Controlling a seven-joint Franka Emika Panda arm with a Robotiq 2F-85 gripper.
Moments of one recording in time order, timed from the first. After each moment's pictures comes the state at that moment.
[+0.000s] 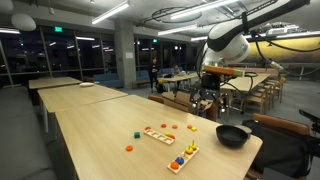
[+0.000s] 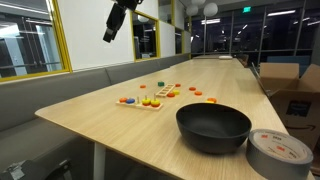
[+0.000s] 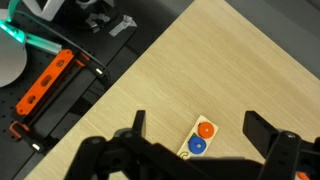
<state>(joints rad) -0.07 -0.31 0.01 -2.27 0.48 1.71 0.70</state>
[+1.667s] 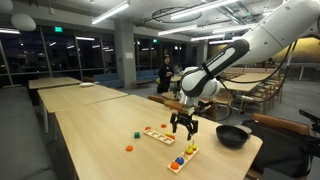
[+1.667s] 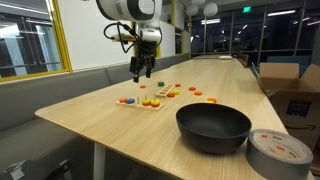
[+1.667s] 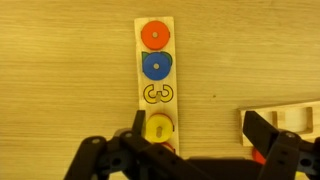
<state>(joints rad) 0.01 0.09 0.06 -2.23 0.27 2.35 1.45</state>
